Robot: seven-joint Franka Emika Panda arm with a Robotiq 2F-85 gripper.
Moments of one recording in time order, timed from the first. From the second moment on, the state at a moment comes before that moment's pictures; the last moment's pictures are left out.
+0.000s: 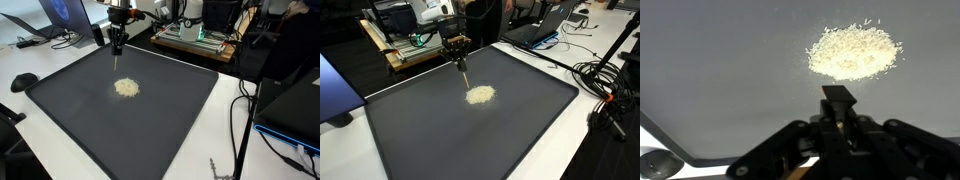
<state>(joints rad) 0.03 0.08 -0.20 -2.50 0.53 2.99 -0.57</state>
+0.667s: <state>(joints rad) 0.03 -0.08 -0.11 -2.28 0.07 2.46 -0.17</state>
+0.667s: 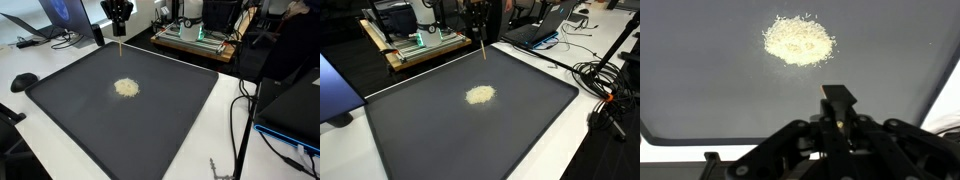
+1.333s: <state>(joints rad) 0.02 -0.03 -0.04 -2.21 0.06 2.33 -0.13</state>
